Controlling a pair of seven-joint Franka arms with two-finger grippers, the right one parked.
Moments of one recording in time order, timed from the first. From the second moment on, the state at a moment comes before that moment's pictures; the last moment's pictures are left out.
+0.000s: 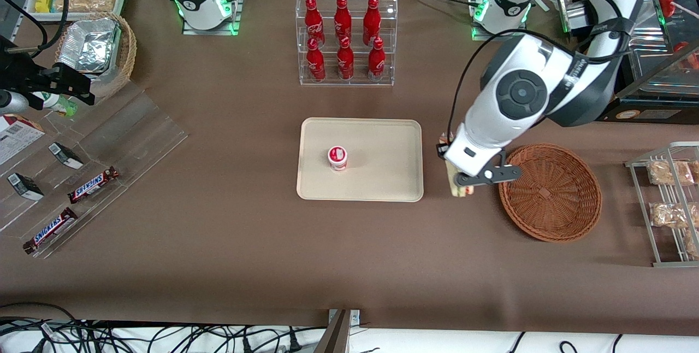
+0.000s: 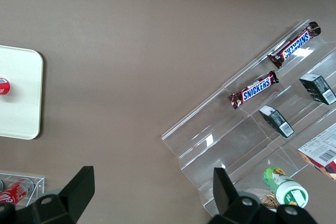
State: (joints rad) arm 0.01 0.48 -0.55 -1.47 0.22 1.81 -0.67
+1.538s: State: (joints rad) arm -0.19 0.74 -0.57 -1.64 0.44 2.10 -0.90
